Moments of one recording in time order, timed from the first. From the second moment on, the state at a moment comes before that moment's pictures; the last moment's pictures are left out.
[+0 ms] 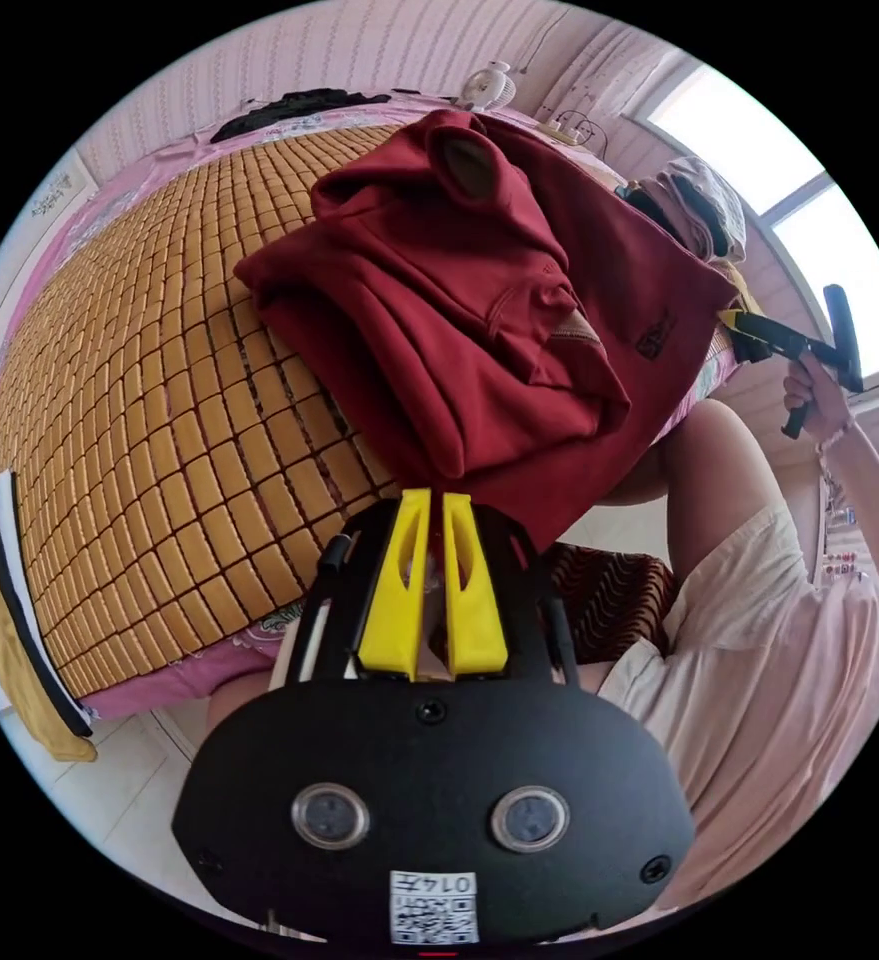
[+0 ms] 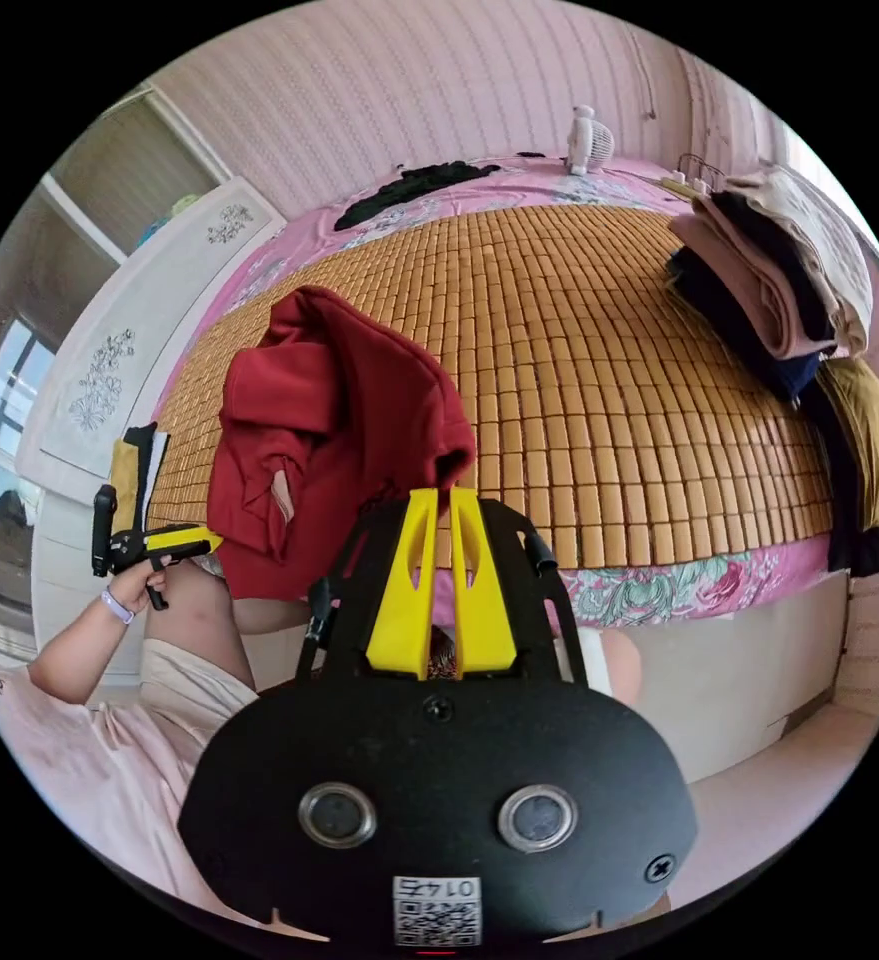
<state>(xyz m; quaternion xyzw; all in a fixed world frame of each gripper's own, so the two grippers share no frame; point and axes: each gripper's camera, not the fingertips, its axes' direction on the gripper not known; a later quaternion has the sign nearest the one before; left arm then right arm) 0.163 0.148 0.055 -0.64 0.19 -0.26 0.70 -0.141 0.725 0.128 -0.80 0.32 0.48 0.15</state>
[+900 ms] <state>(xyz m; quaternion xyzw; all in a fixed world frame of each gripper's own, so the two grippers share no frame) 0.098 0.058 -0.002 -0.69 0.09 -0.25 0.67 -0.163 0.794 0.143 -0.88 0.19 0.43 0.10</state>
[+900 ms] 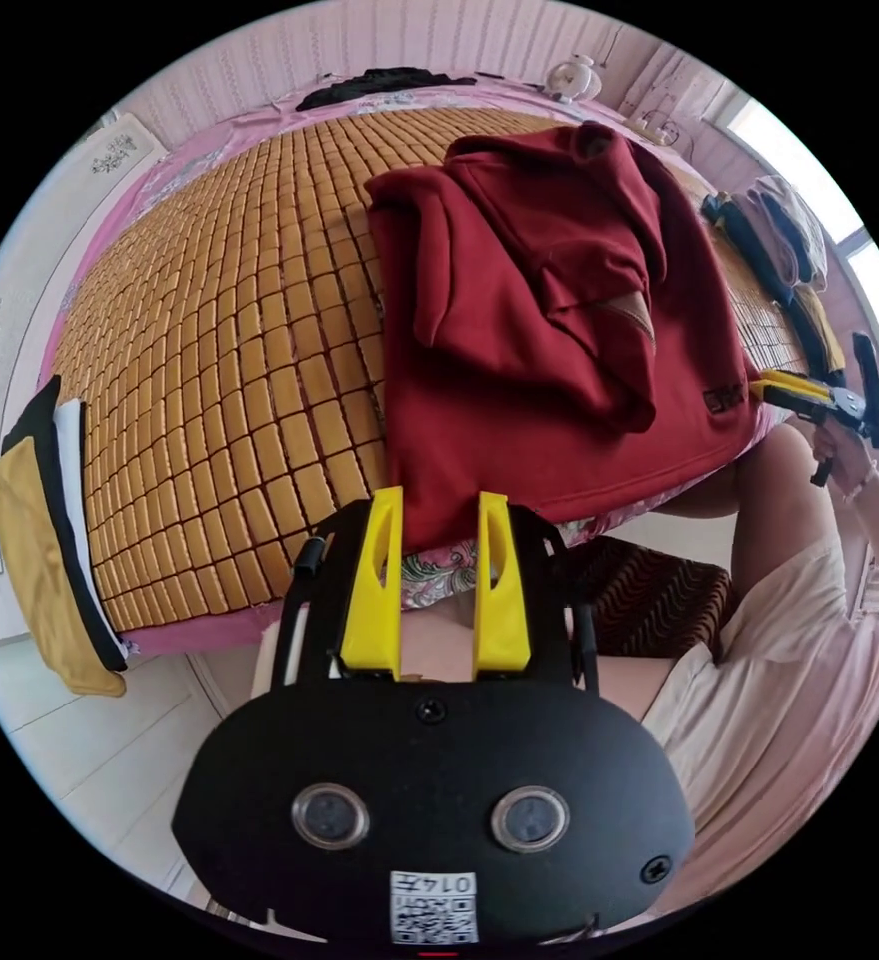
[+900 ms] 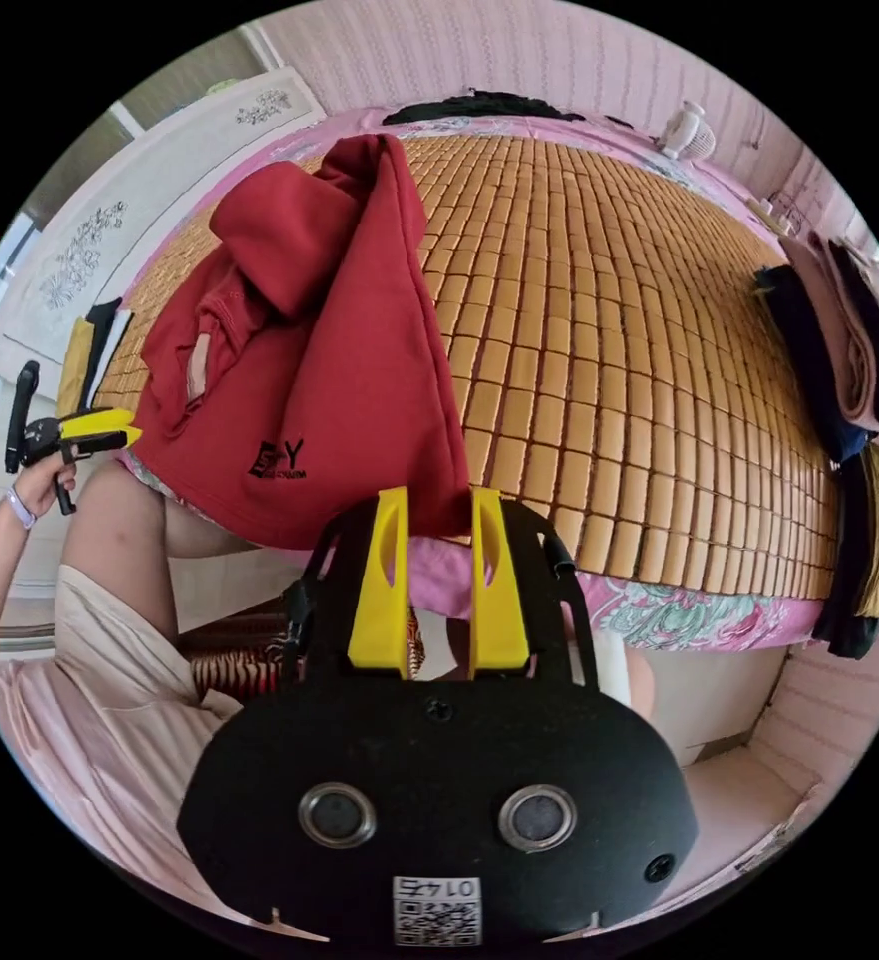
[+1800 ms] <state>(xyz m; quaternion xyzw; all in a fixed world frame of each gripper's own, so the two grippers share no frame) -0.115 -0.551 -0.279 -0.01 0.03 -0.24 0.97 0.239 0.446 0.570 -0.44 0.16 0.41 0.79</state>
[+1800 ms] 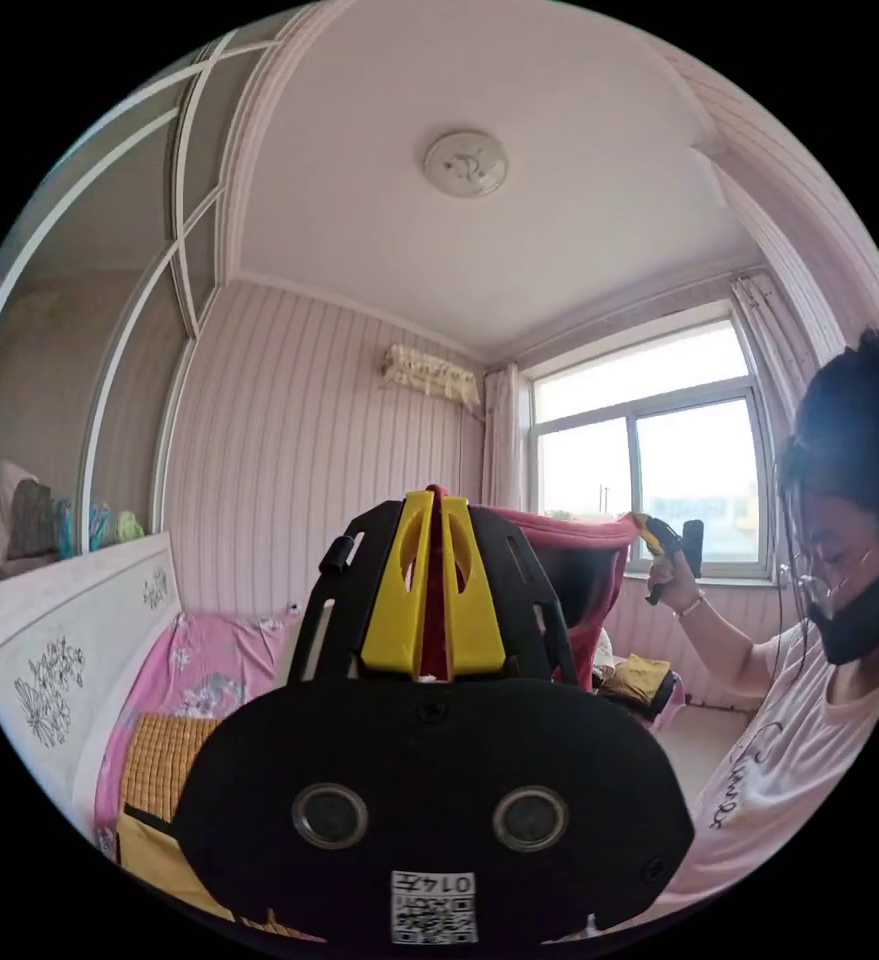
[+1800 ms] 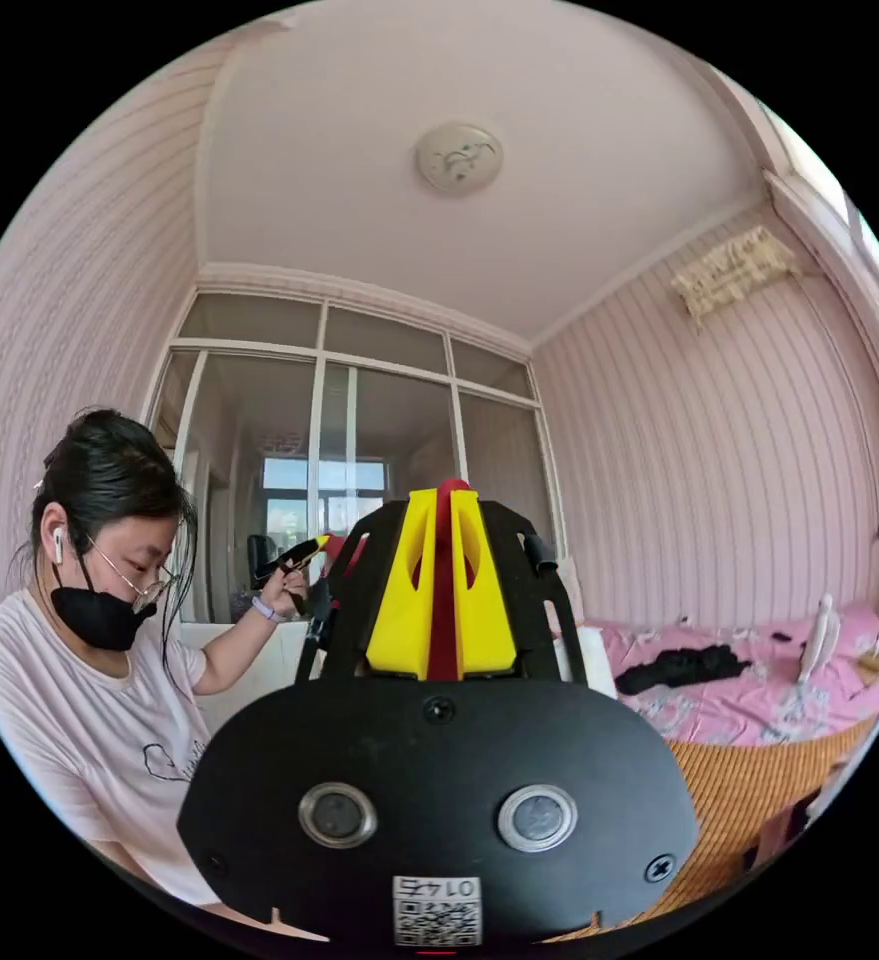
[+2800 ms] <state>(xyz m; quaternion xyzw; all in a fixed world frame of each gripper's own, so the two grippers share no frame) -0.173 -0.633 -0.102 -0.05 -0.13 -0.23 0.96 0.344 0.653 0.681 -0.60 0.31 0.27 0.69</state>
